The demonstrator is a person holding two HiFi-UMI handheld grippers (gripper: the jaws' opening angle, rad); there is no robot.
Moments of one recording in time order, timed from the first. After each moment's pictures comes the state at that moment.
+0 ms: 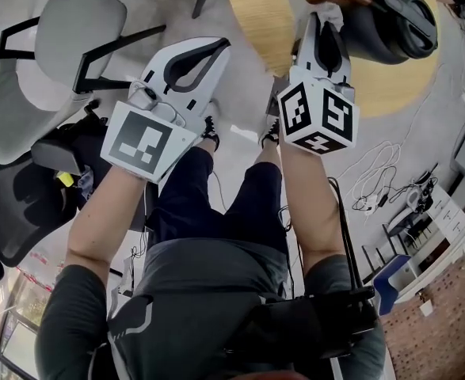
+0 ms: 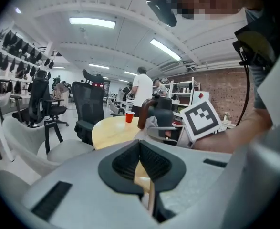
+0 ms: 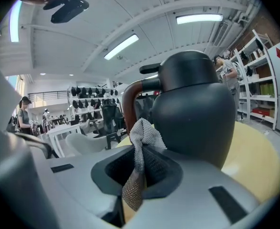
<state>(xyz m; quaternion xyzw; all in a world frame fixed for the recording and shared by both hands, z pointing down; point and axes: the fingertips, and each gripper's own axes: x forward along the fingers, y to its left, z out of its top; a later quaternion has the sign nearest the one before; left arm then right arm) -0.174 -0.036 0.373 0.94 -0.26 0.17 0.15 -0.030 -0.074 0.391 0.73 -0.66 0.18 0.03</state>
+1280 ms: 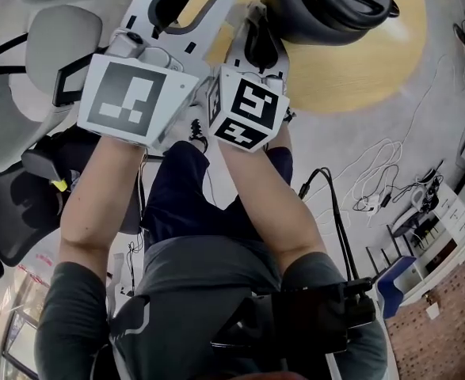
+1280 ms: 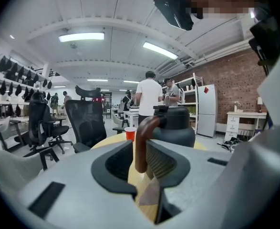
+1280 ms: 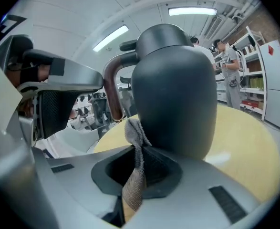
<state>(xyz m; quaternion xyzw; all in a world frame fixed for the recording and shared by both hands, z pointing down) -0.060 -0.096 0.332 0.94 -0.30 0.14 0.05 -0.021 -0.059 0.444 0.75 -0.62 0.24 0.05</state>
